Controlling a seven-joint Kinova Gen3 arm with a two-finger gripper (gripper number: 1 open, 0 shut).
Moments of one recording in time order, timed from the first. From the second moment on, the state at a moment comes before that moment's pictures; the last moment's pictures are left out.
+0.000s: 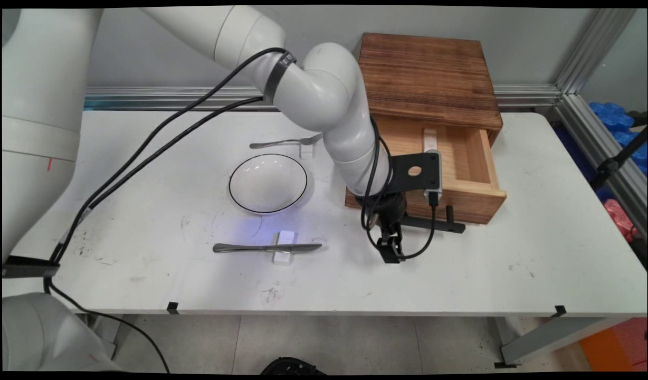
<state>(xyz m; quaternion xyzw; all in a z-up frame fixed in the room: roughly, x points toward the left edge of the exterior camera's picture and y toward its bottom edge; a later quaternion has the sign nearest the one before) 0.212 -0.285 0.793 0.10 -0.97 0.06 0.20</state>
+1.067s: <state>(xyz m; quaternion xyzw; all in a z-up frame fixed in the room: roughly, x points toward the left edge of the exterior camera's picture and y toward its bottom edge) 0.206 -0.250 0.791 0.08 -0.97 0.05 0.21</state>
